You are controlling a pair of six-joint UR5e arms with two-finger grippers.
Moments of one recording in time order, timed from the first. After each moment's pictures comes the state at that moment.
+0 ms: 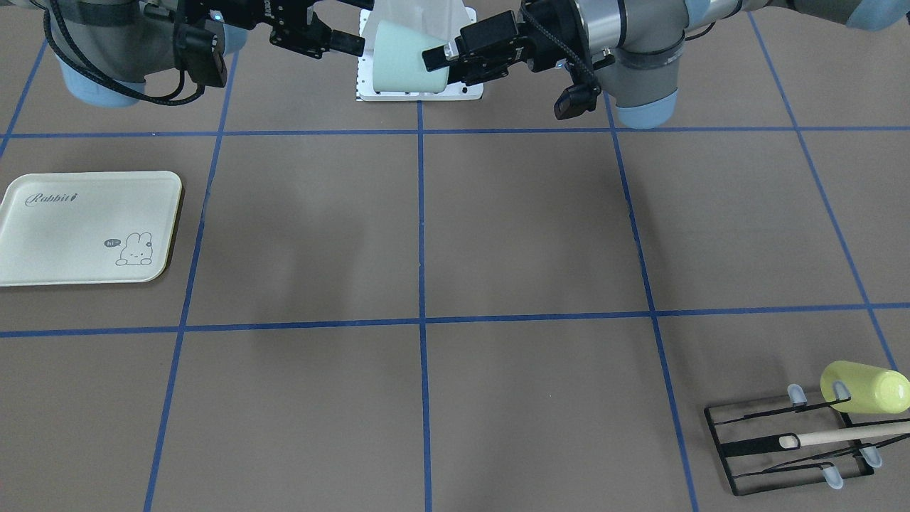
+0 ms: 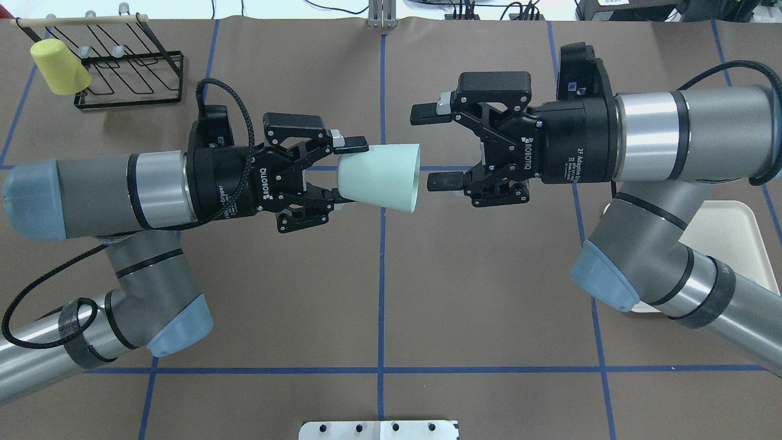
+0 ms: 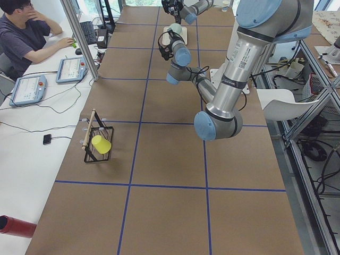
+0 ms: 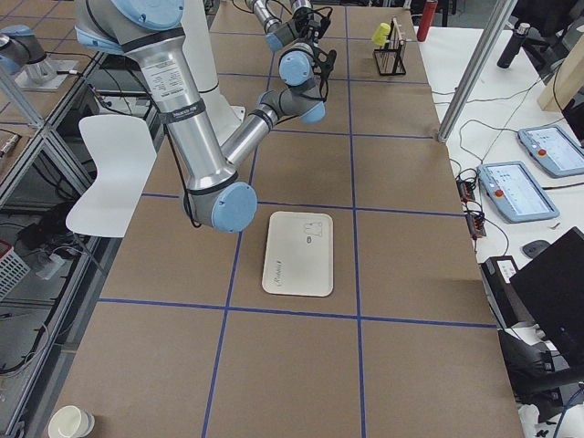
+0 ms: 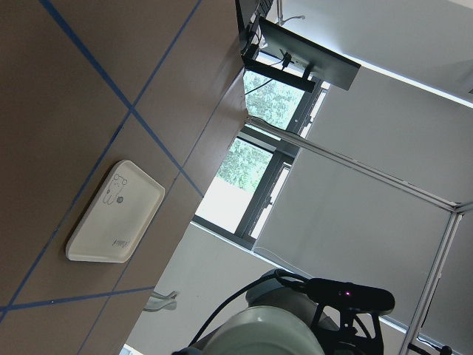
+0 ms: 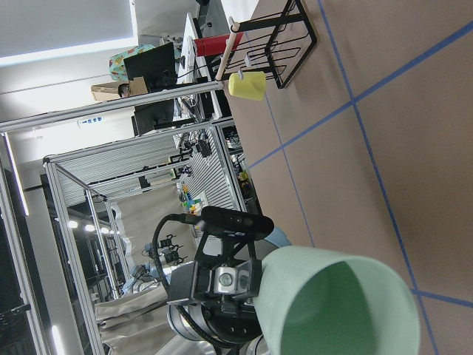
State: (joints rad) left arm -0.59 -2.06 -1.74 -3.11 -1.83 -2.37; right arm 0.72 -1.11 1.88 -0.20 2.08 2.23
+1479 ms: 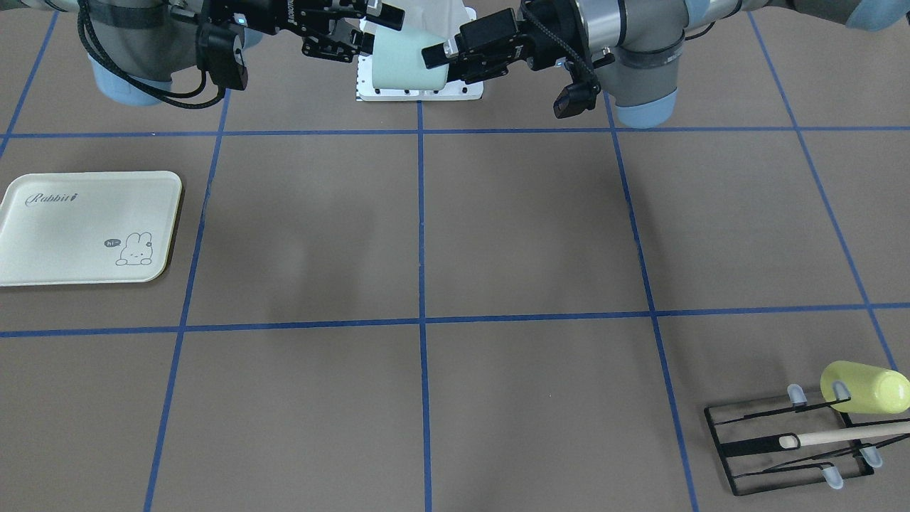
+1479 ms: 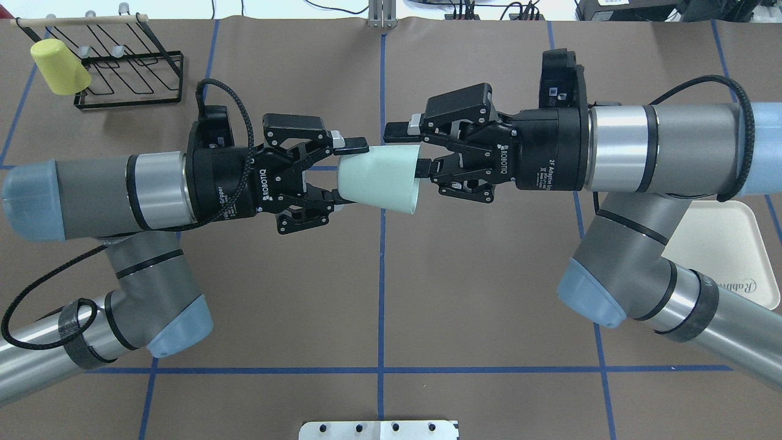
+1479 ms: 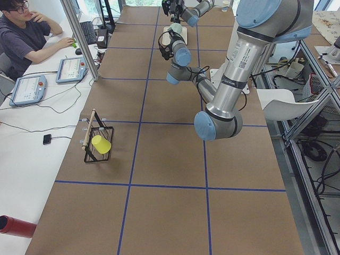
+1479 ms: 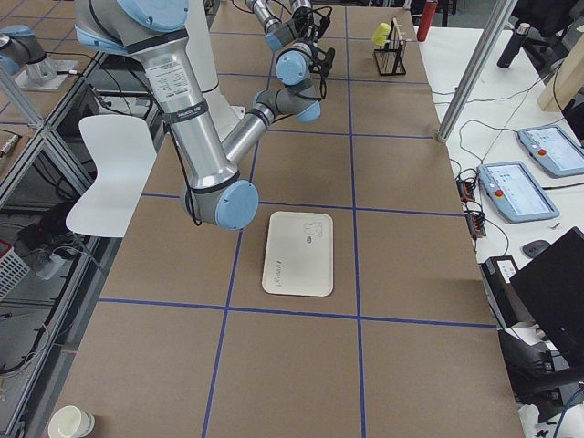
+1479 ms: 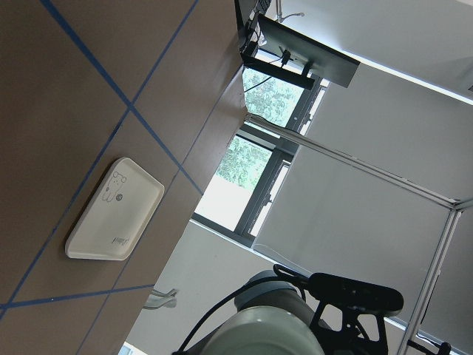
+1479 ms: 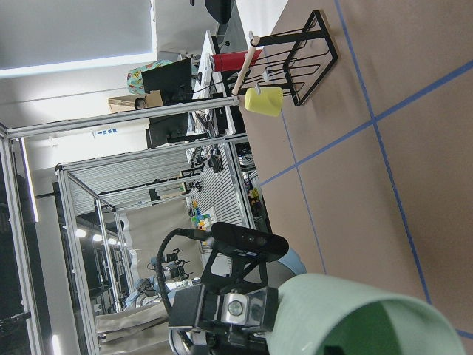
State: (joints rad) left arm -0.59 -2.06 -1.74 -3.11 -1.83 -2.36; right arm 0.68 -1.11 1.87 -0.21 2.01 2.15
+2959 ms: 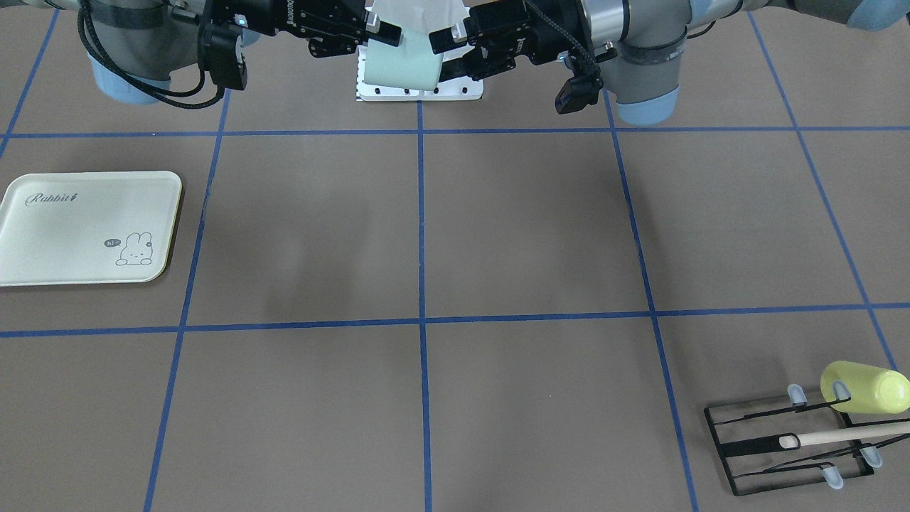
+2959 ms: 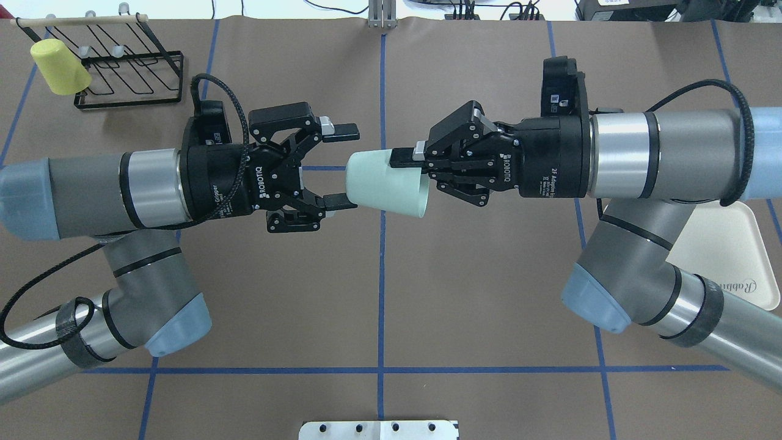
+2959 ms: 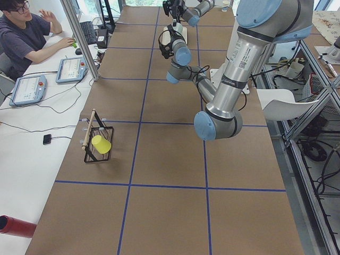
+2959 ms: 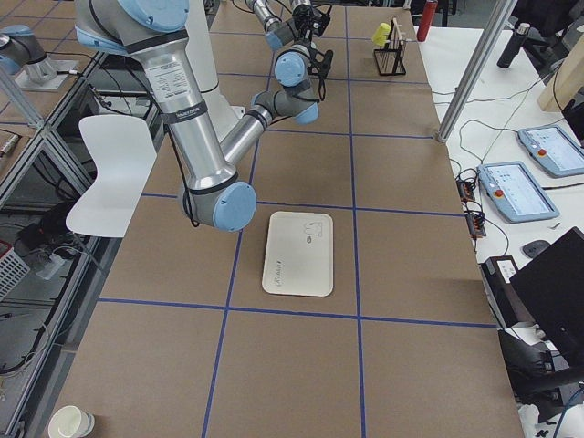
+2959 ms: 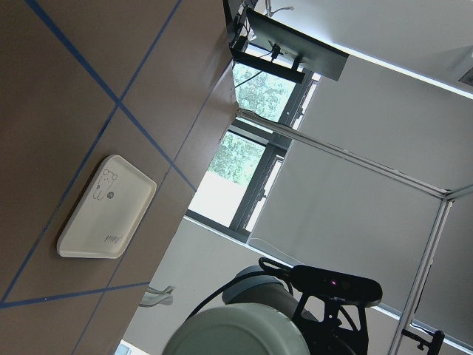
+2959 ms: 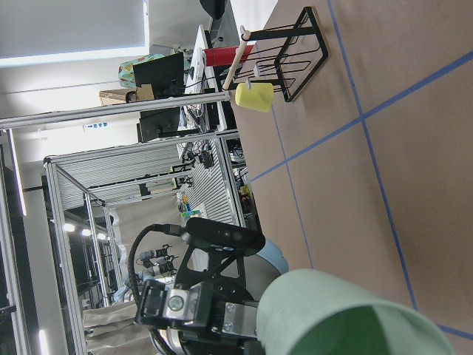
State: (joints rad) left arm -0.59 -2.06 -1.75 -3.12 -1.83 -2.35; right arm 0.68 -1.13 1.88 -0.22 2.02 2.13
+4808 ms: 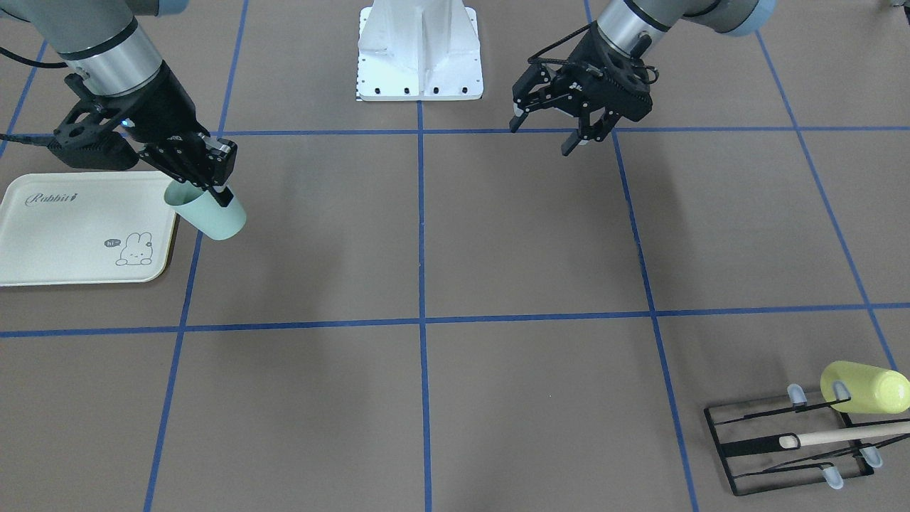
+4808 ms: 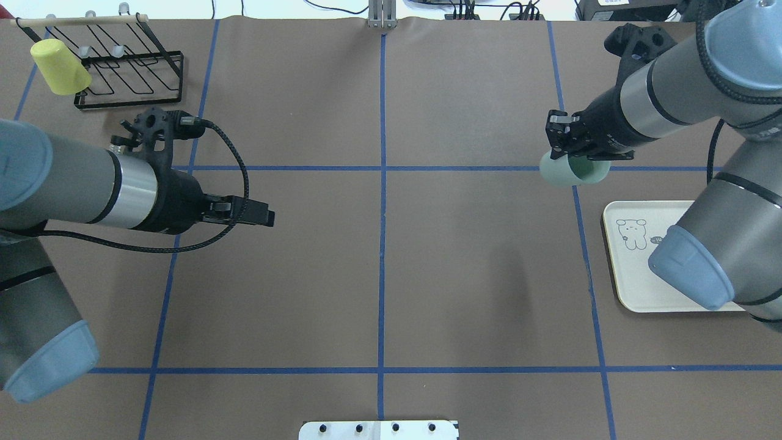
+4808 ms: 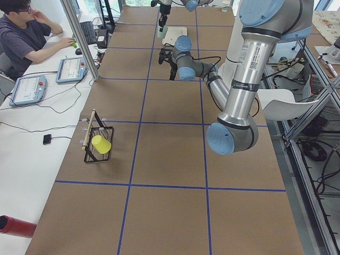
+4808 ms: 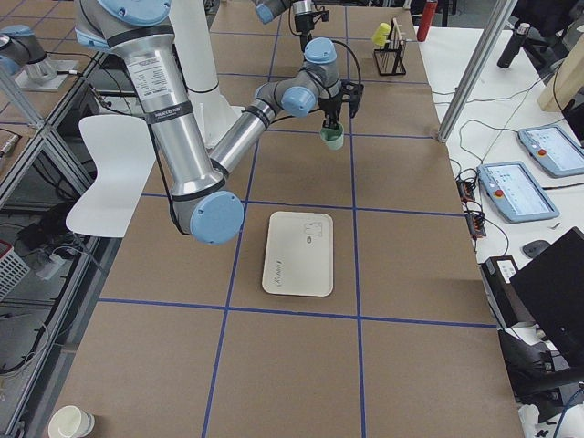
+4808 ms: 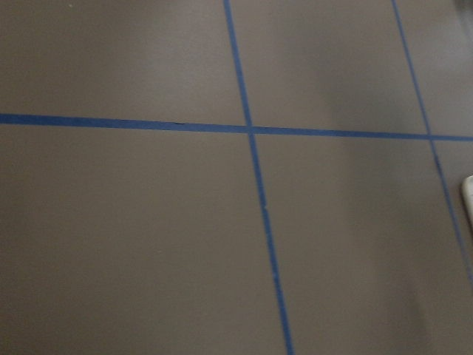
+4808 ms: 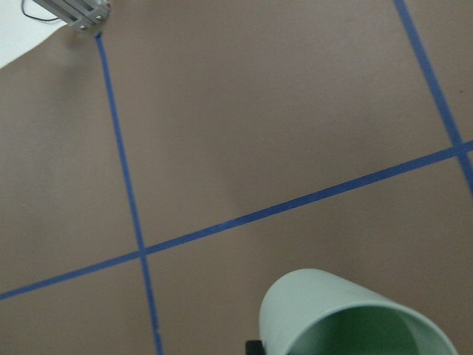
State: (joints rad) left arm -0.68 -1.81 -2.13 -1.88 -1.97 -1.04; right arm 0.85 -1.25 2.11 -1.63 1.99 1.22
